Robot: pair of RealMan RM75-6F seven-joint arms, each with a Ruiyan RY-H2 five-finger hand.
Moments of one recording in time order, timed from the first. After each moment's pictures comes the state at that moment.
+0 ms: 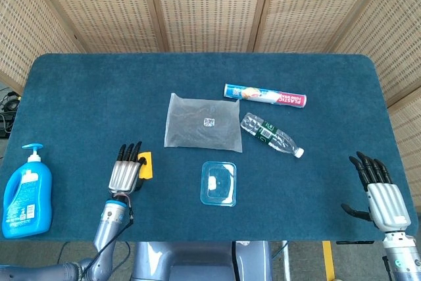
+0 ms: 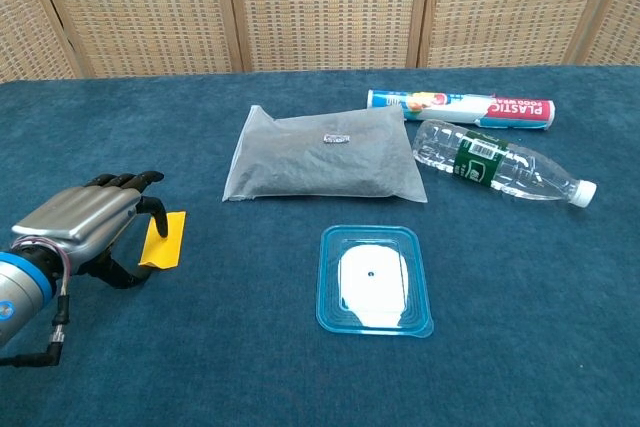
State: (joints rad) left arm -0.47 -1.86 -0.11 -1.32 1.10 1.25 0.67; right arm 0.10 -1.11 0.04 -1.64 -1.53 1.44 0.09
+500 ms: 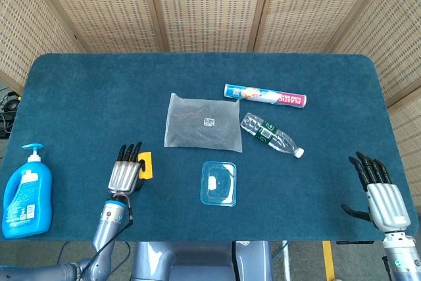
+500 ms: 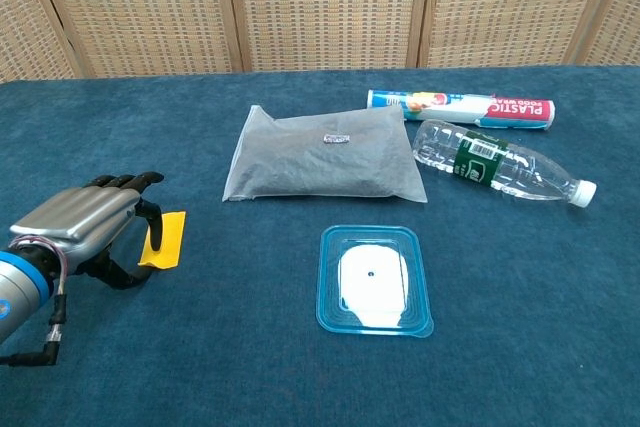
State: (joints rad) left arm -0.47 -1.84 -0.12 -1.34 1.10 1.23 0.67; right arm 0.10 -1.11 0.04 -1.64 -1.53 1.44 0.09
